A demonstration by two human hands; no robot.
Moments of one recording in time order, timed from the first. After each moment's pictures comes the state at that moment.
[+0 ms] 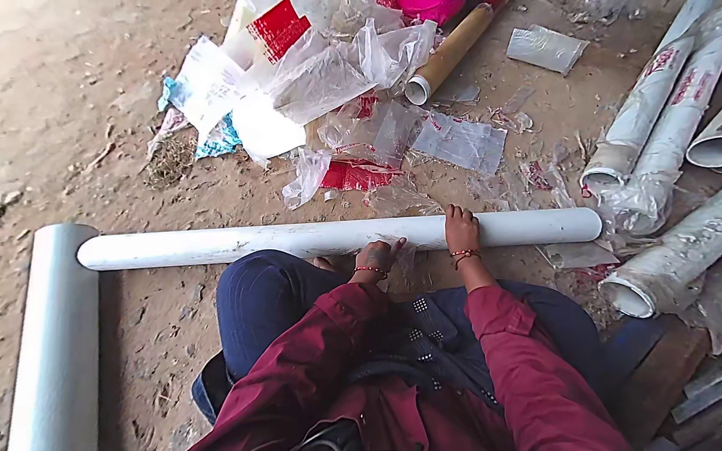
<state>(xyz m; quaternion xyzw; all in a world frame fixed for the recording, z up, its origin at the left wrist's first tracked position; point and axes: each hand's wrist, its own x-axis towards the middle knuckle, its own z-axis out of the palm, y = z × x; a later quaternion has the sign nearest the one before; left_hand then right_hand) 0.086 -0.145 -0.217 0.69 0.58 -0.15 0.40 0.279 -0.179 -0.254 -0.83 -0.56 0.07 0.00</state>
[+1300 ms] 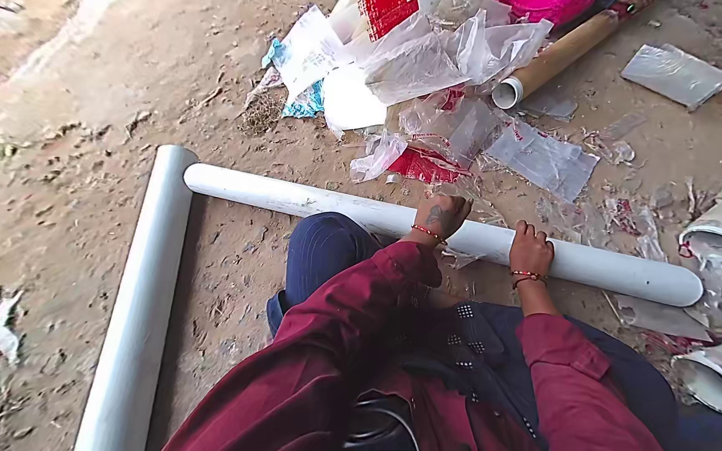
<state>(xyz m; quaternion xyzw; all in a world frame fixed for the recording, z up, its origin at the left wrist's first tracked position) 0.073 -0.118 -0.159 0.80 0.49 0.10 0.33 0.279 -0.180 -0.253 -0.83 -0.56 0.03 -0.04</state>
